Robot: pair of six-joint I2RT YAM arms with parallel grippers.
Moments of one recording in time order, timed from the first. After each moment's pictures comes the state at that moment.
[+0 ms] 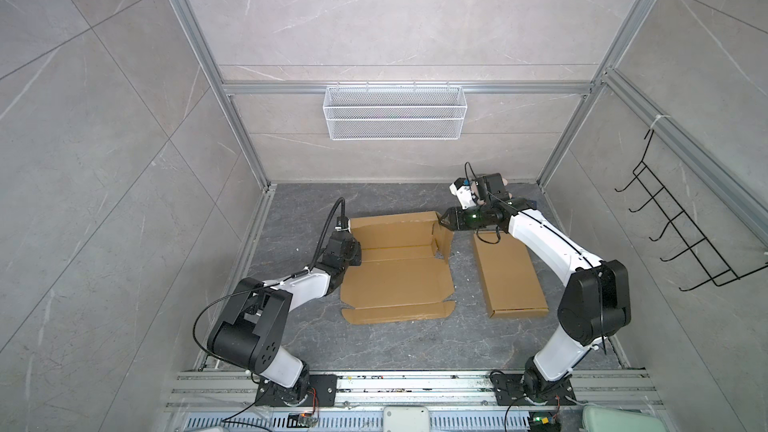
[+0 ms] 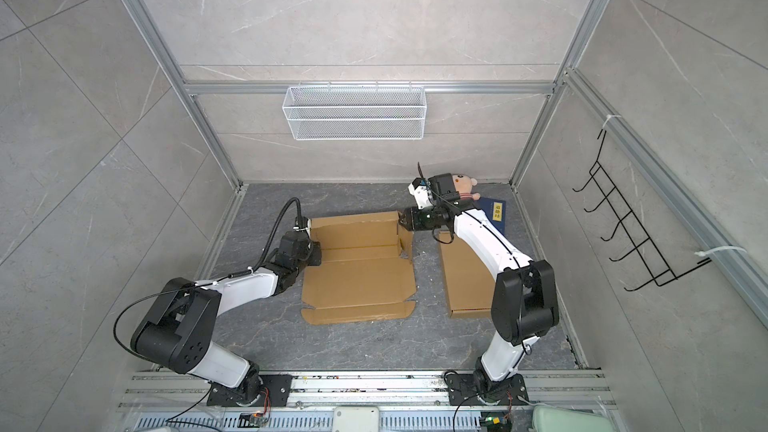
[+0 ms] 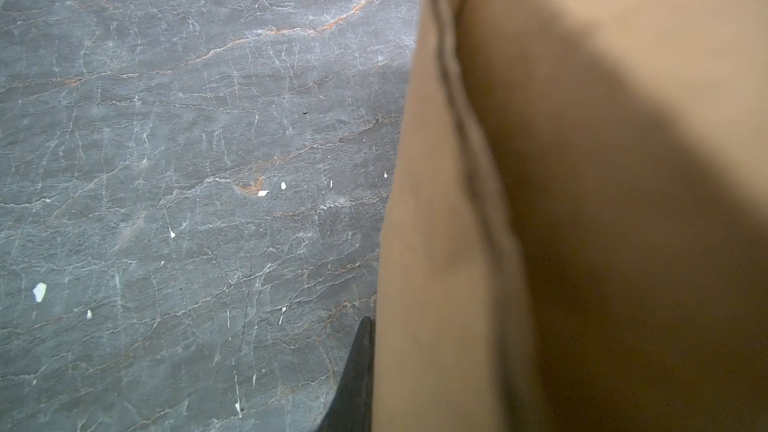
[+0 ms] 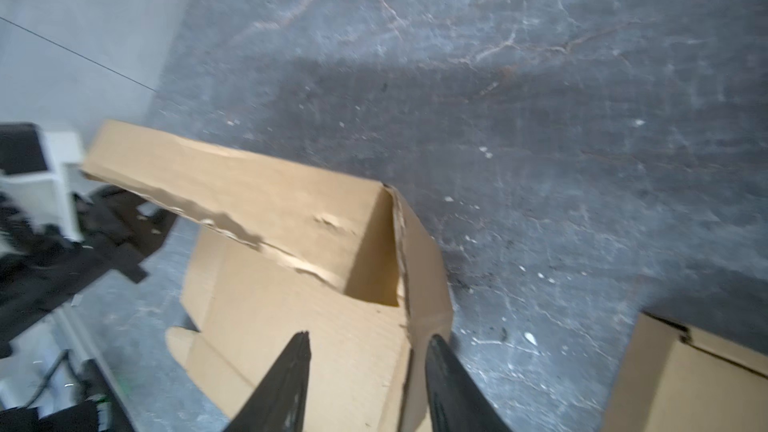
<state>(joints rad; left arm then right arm) -0.41 1.54 0.69 0.21 -0.22 -0.22 0.27 1.72 1.45 -0.61 -0.47 0.15</state>
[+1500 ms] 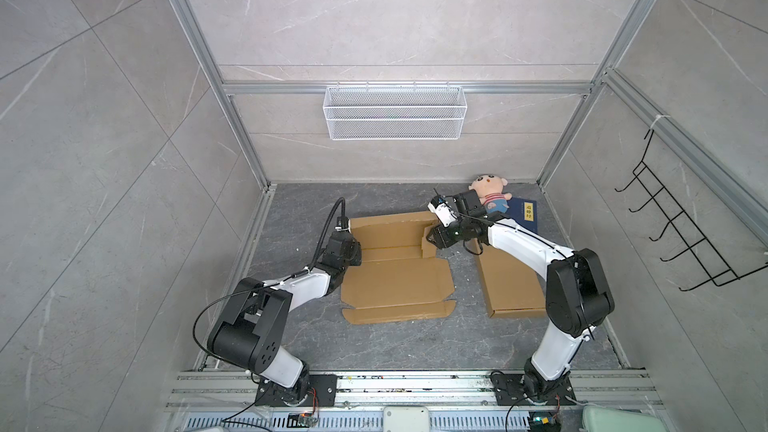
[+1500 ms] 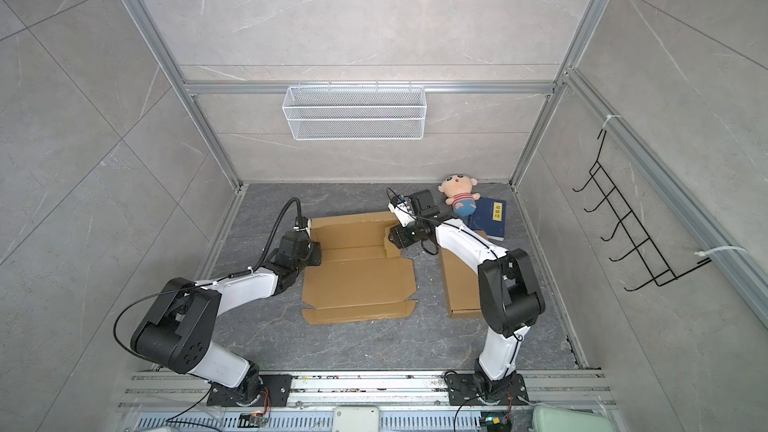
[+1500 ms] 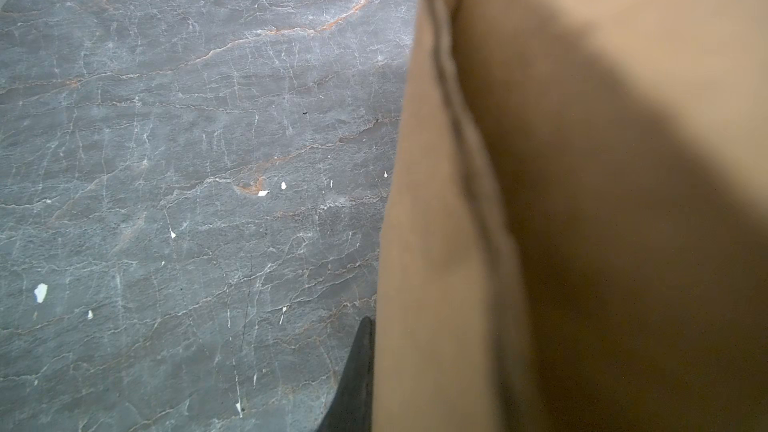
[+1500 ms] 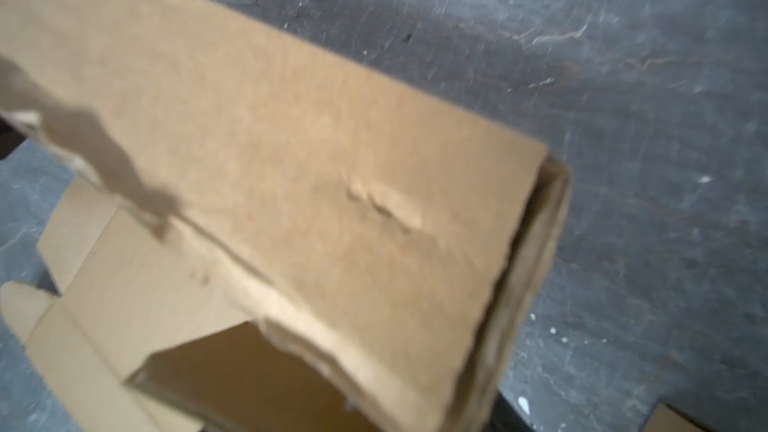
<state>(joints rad) -0.41 1.54 0.69 0.21 -0.22 -0.22 0.40 1.79 1.31 -0.42 -0.28 -0.10</state>
